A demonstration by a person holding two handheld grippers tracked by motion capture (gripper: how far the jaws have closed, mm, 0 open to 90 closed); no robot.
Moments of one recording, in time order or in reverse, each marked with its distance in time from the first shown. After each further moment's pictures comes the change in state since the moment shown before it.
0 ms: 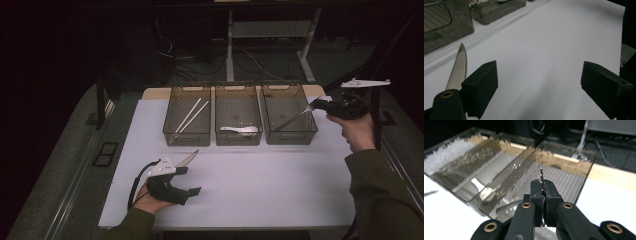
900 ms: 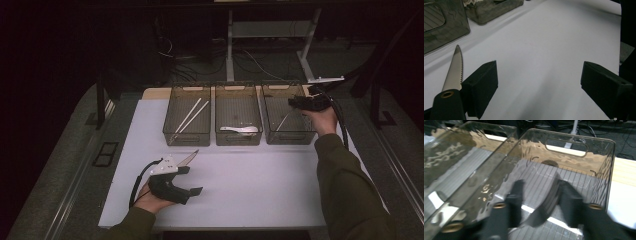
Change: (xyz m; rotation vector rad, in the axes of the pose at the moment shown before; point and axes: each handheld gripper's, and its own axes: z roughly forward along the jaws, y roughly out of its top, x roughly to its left) left arm 0.001 0.002 0.004 0.012 -0.019 0.010; right arm -0.012 0.004 0.104 0.072 -0.084 0.077
